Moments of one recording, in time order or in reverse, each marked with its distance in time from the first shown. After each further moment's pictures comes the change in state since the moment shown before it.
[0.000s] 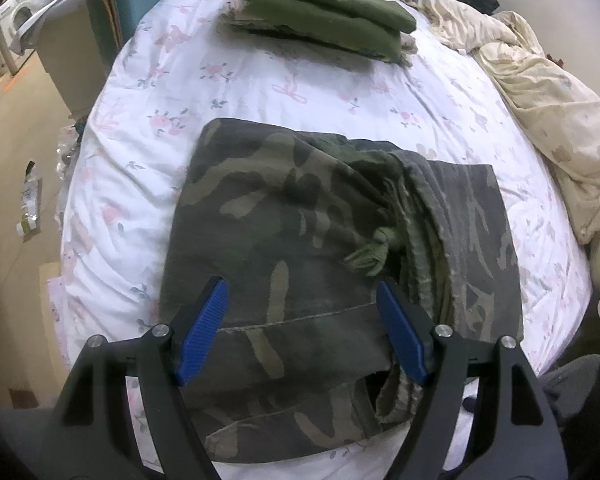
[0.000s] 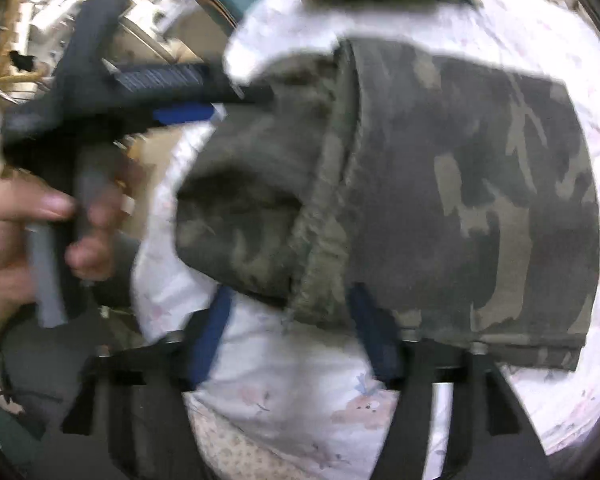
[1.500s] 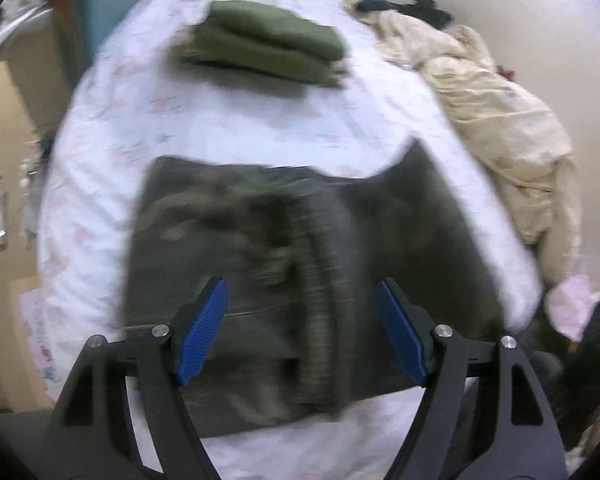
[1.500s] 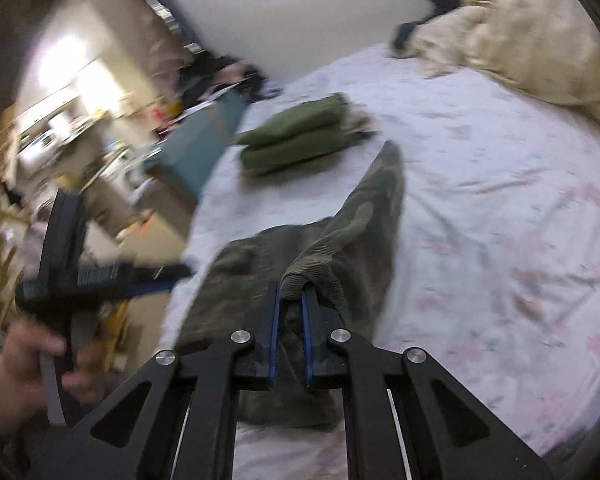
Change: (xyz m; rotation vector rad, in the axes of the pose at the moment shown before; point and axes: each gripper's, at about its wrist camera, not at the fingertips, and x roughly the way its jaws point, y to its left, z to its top) left arm -0.056 -0.047 0.022 0.036 -0.019 -0.216; right arm -0.102 -0.029 -0.013 0.198 -0.536 -0.075
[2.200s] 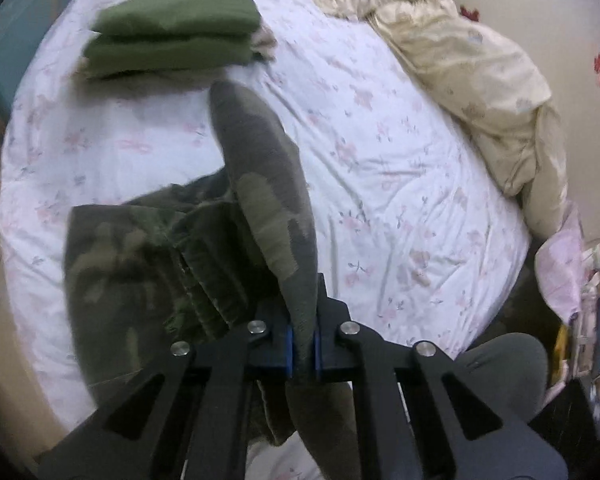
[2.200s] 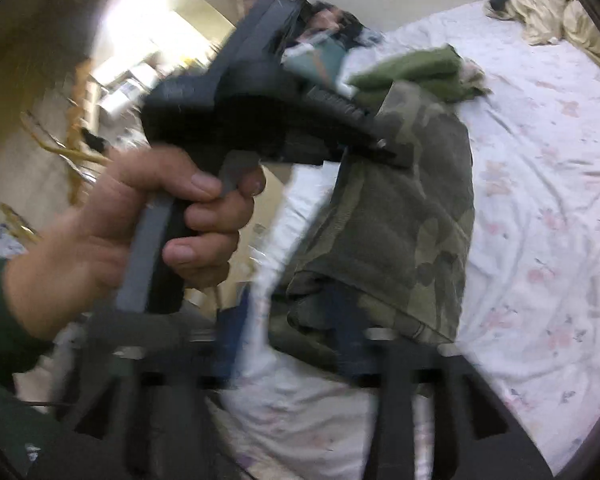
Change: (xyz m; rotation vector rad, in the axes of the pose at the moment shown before) left arm 0.041 -0.058 0.050 0.155 0.149 -0.021; right arm 0.004 0.035 -0.011 -0.071 0.153 0.364
